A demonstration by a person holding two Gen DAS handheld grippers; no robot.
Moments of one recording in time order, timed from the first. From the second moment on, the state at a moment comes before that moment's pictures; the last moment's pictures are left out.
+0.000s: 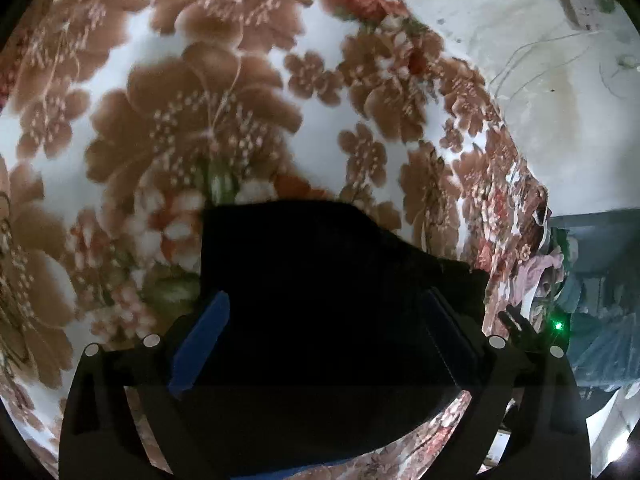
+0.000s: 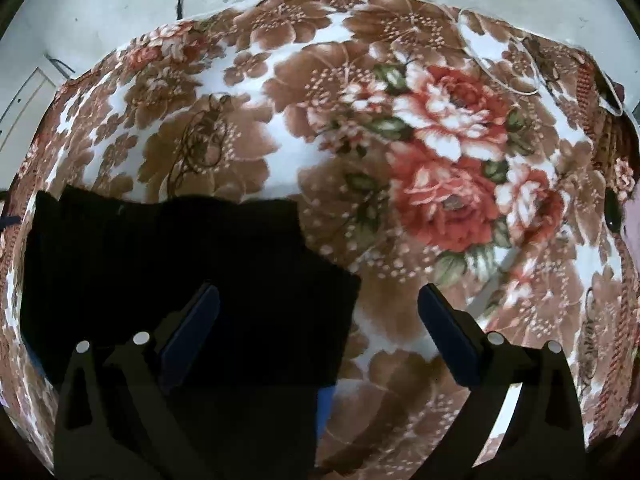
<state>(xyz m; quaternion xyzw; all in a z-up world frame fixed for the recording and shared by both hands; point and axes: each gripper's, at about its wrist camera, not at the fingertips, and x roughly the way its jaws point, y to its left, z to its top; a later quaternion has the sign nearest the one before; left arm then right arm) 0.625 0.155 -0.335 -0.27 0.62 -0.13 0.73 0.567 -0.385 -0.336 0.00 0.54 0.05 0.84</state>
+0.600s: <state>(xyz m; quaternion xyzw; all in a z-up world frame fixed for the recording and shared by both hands) 0.631 0.103 -0.388 0.10 0.58 -0.15 0.80 0.607 -0.362 -0.396 -0.03 0.55 0.06 0.83</state>
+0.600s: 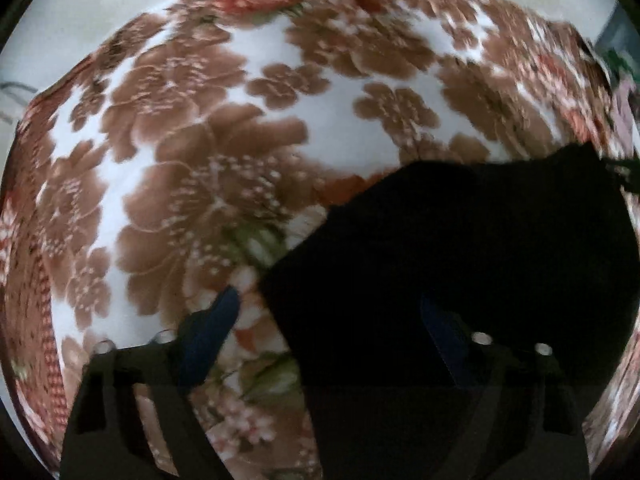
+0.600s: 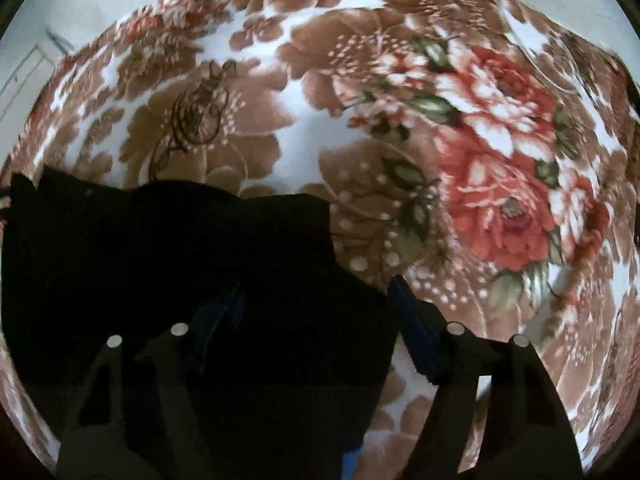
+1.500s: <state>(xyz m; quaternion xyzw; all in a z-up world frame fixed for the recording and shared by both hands) 0.615 0.100 -0.386 0.12 0.52 -0.08 0.84 0.595 -0.317 -0.405 -0.26 0.51 0.07 0.82</state>
